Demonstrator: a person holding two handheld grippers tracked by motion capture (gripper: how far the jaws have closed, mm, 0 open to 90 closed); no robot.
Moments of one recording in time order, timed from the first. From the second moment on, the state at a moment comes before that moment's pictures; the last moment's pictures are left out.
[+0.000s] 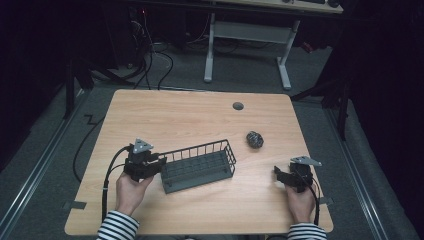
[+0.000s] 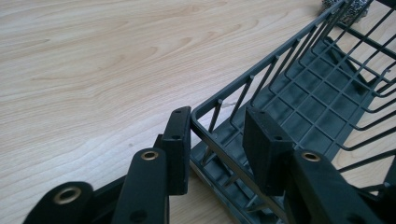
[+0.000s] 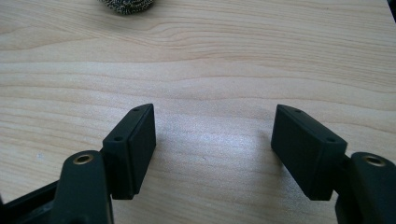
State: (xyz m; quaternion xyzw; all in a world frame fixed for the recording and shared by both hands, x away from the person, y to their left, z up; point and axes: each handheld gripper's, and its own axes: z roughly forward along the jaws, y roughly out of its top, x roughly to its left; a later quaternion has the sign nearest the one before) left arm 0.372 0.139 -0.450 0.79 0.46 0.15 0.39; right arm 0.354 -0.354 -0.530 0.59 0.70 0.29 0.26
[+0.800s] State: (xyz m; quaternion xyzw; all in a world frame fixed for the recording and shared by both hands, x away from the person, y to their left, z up) left arm 0.354 0.193 -0.444 0.72 0.50 0.18 0.44; right arm 0.354 -0.354 -0.530 0.59 0.70 0.29 0.26
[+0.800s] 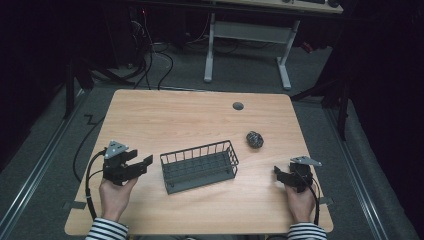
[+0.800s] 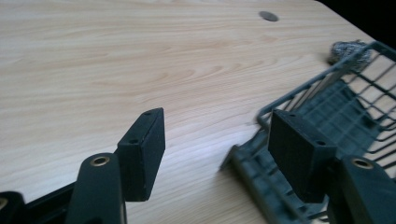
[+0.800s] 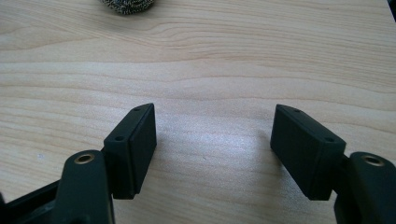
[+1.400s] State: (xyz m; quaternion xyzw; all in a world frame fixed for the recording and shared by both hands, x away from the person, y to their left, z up) left arm 0.364 0.224 -0.503 0.71 0.56 0.21 0.38; right arm 0.354 -0.354 -0.530 0.59 0.70 0.29 0.26
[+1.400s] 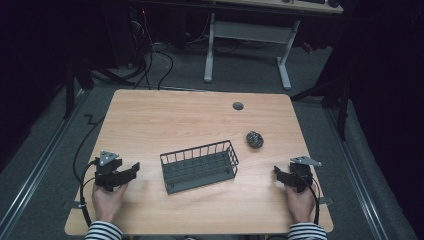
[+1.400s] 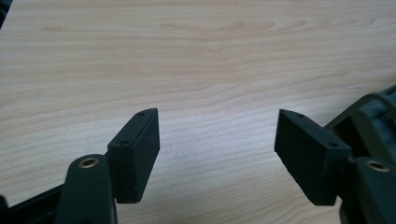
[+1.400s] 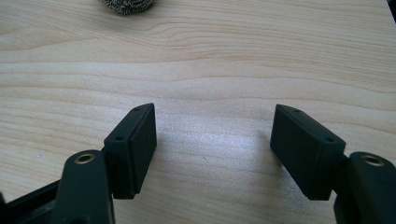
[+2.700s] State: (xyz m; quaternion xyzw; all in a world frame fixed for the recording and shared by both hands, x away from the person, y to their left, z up) left arm 0.378 0.229 -0.537 0.72 0.56 0.24 0.33; right arm 0.355 -0.353 -0.527 0.59 0.71 0.29 0.25
